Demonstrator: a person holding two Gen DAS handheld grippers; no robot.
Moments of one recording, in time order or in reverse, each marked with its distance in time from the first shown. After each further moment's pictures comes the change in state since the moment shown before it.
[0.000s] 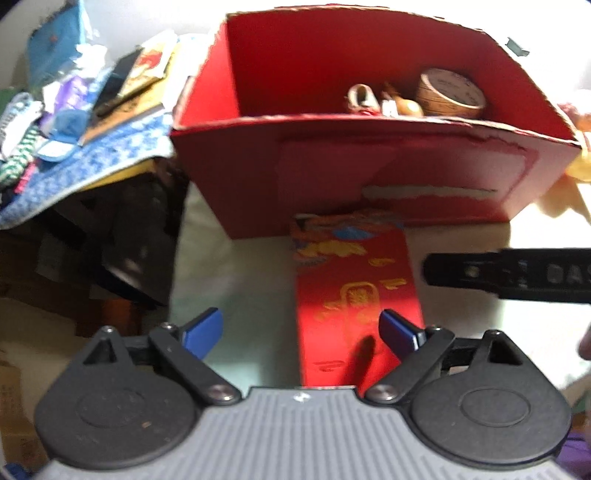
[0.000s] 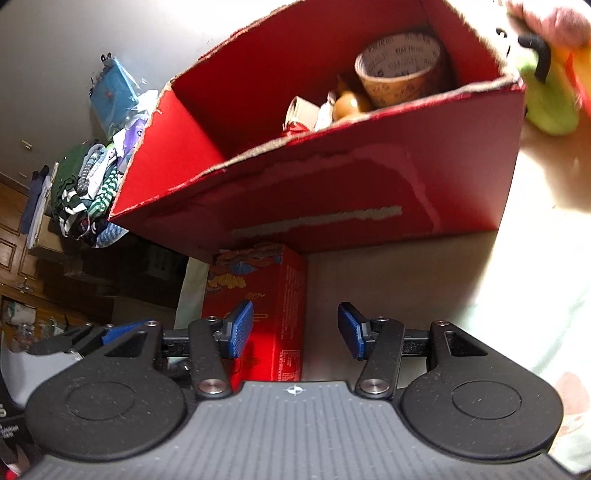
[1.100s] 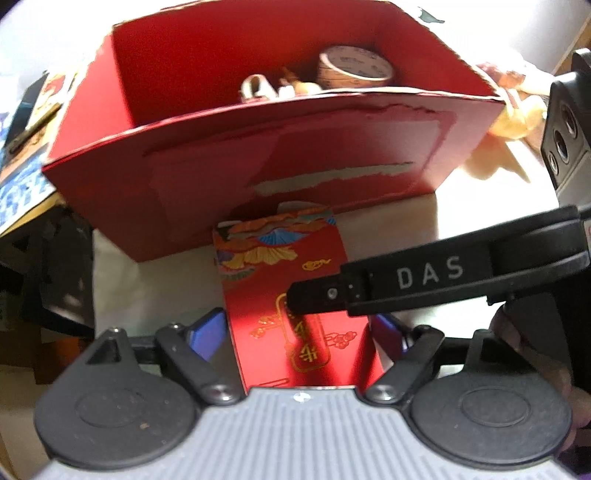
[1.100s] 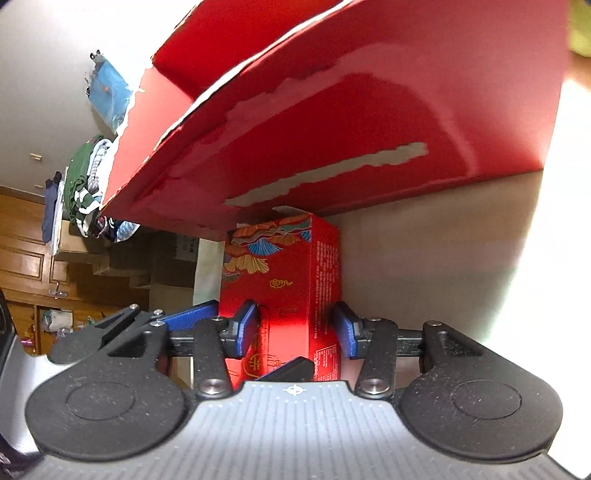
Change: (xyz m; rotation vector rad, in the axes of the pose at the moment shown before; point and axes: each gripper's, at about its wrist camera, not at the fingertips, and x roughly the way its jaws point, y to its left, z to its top) left arm 0.013 -0.028 0.007 0.182 0.018 -0.209; right arm 0.017 -0.016 -0.005 0.114 0.117 0.096
